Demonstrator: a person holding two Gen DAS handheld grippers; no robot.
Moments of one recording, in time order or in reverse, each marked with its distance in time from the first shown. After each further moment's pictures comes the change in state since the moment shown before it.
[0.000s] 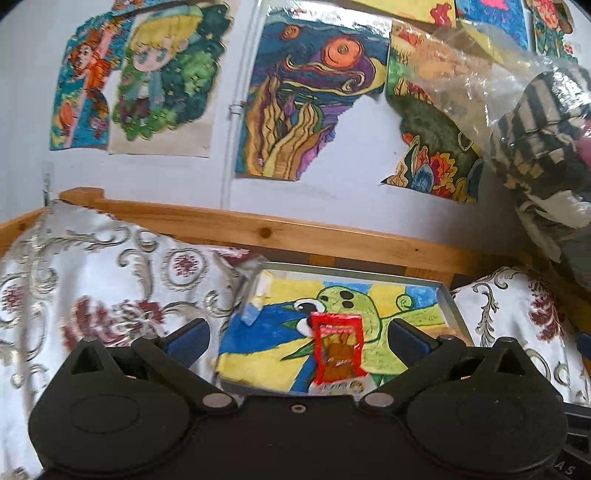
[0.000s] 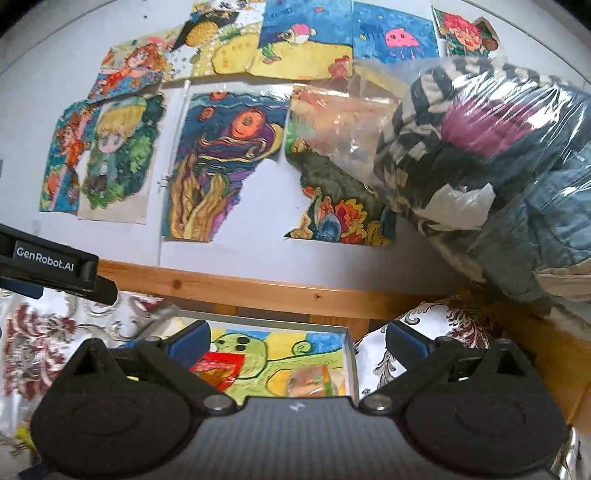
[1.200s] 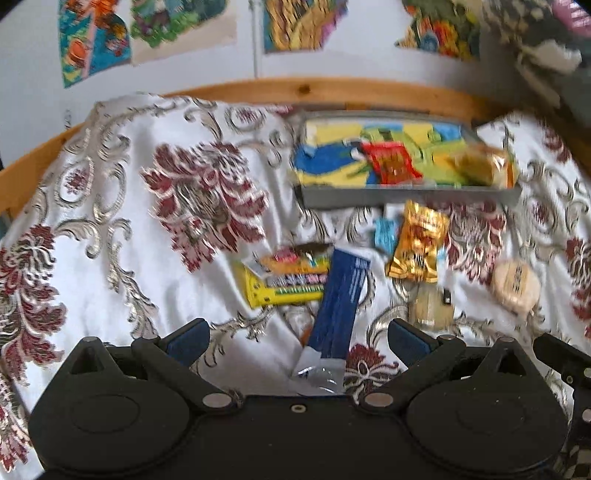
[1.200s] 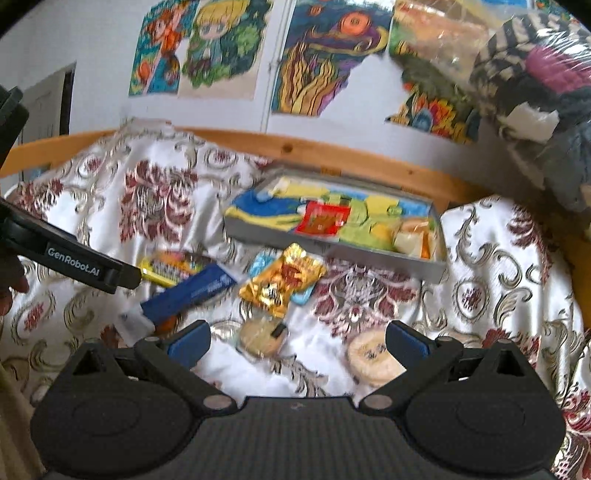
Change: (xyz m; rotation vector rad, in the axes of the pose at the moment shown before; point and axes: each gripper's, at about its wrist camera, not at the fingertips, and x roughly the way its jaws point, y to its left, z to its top) left arm -0.058 0.083 -0.115 0.168 0.341 0.048; right arm -0.101 0.077 -0.061 -0.127 0.389 0.201
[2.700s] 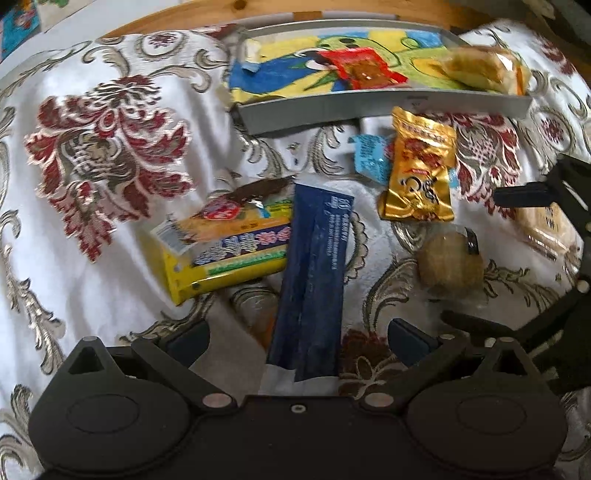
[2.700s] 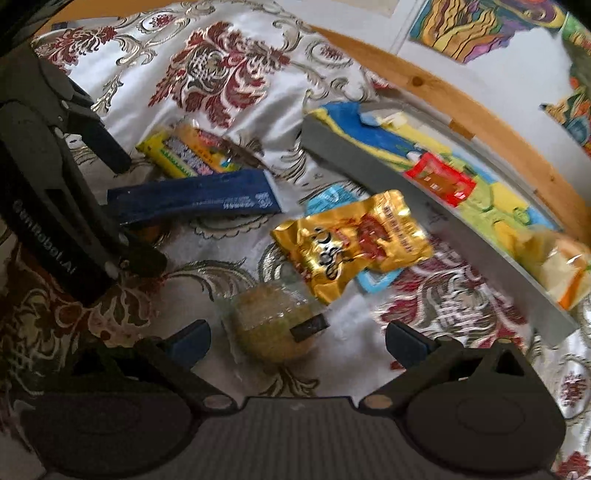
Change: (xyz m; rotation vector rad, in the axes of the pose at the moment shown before) left arm 0.107 -0.021 0.003 0.146 0.200 -0.085; right arm 0.153 0.015 -0.005 -0.415 0.191 0.223
